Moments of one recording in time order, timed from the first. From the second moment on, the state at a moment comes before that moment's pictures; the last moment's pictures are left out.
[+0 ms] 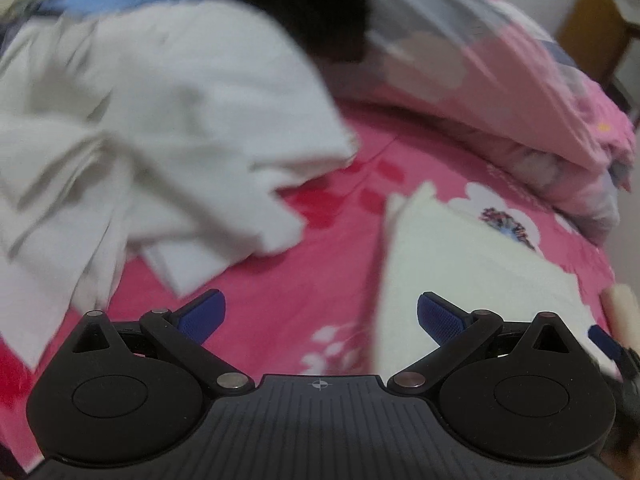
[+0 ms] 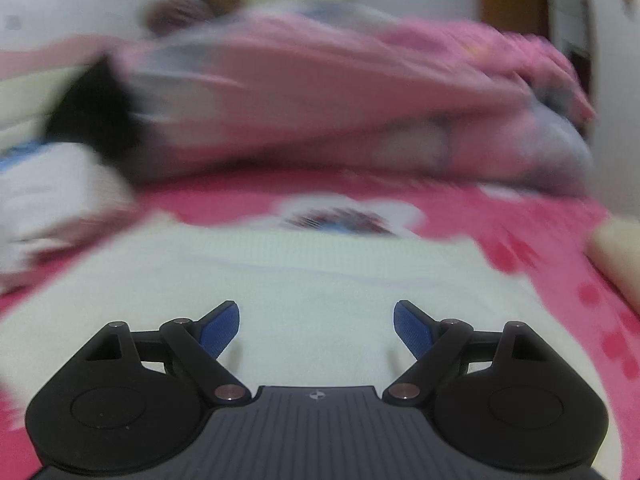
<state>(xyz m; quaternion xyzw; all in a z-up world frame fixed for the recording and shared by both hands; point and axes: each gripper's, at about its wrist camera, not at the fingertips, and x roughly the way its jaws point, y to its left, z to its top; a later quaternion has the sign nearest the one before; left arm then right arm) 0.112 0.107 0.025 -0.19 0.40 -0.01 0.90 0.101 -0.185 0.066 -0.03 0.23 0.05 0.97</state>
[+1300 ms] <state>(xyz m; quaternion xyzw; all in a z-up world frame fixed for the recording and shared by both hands) 0.185 0.090 -0.037 -0.40 0.49 -0.23 0.74 0.067 -0.002 0.034 -0.22 0.19 0.18 0.94</state>
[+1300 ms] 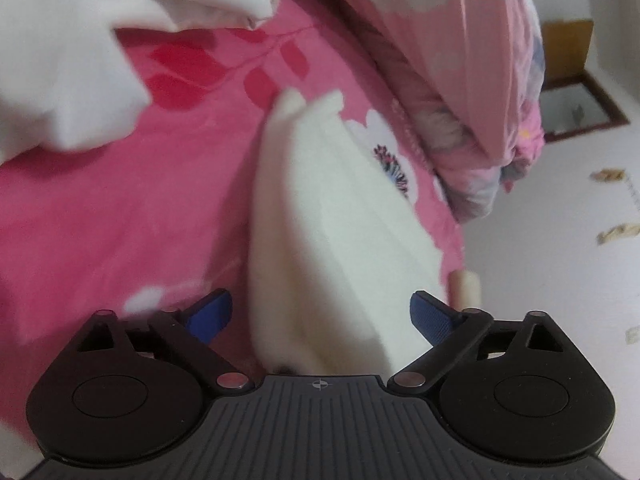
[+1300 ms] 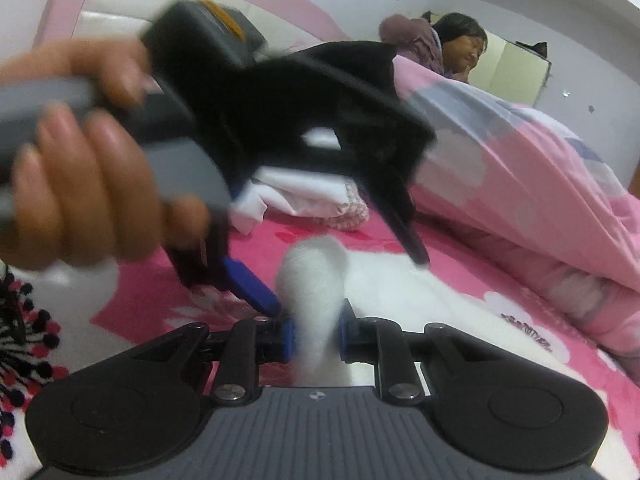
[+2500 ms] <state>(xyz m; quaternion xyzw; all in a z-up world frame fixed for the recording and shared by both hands) 0.187 -0.247 0.067 -0.12 0.47 -0.40 0.78 -0.026 -0.319 0.062 0.28 0.02 -0.01 0.96</state>
